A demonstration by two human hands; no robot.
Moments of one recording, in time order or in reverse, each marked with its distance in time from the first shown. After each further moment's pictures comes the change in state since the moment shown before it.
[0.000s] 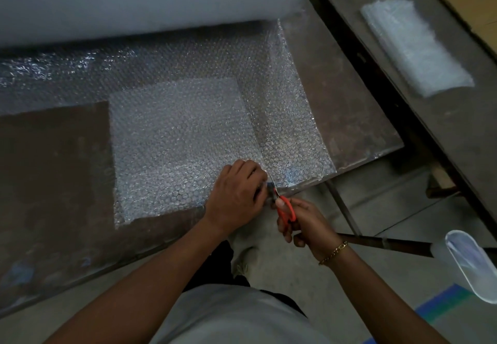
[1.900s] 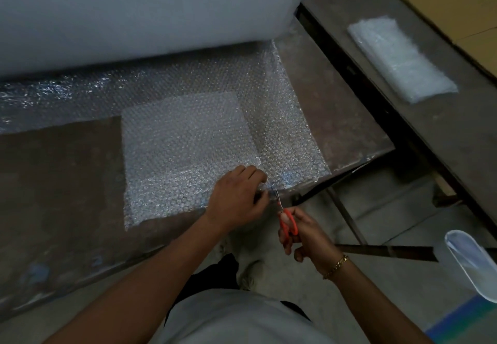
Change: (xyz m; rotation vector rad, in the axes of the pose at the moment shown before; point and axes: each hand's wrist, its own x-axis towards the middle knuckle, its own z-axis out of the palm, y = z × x) left_hand 0.001 0.004 -0.012 0.035 -0.110 -0.042; right_hand -0.020 0.027 -0.003 0.013 -0.044 -0.066
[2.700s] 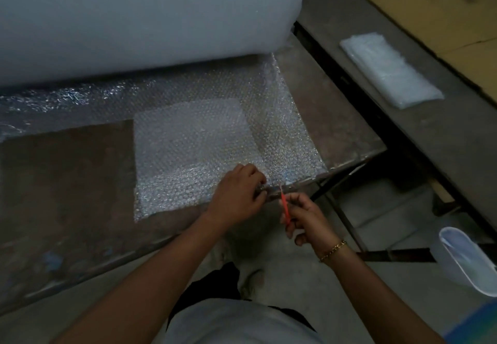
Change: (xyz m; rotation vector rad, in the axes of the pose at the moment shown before) left_hand -0.010 -0.001 -0.012 -0.018 -0.075 0.006; right_hand -0.012 -0.027 0.016 -0.018 0.137 -0.045
